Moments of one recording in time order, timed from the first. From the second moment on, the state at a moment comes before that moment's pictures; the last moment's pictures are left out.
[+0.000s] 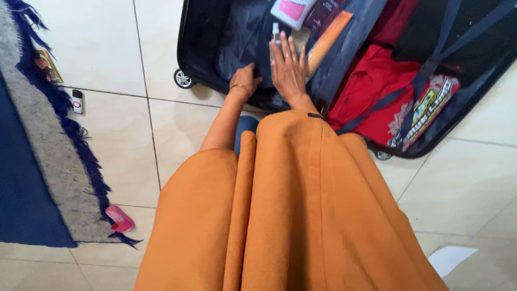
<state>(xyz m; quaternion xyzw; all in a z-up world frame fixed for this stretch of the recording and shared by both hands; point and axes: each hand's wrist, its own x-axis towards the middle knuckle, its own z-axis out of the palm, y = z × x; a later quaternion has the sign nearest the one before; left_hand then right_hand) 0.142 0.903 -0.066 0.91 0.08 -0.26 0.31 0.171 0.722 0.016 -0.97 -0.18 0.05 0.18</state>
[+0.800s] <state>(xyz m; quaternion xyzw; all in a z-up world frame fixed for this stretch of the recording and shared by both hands) 0.391 0.843 -0.007 0.88 0.03 0.08 0.47 0.417 0.697 0.053 -0.93 -0.09 -0.15 0.34</state>
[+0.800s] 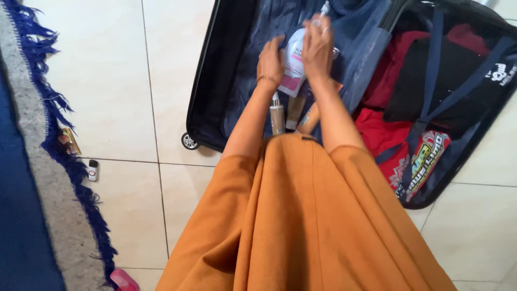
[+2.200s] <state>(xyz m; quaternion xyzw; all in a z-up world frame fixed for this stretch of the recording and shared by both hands) 0.454 0.819 -0.027 0.80 0.23 -0.02 0.55 0.537 0.650 0.066 -0.86 0.09 -0.18 0.48</state>
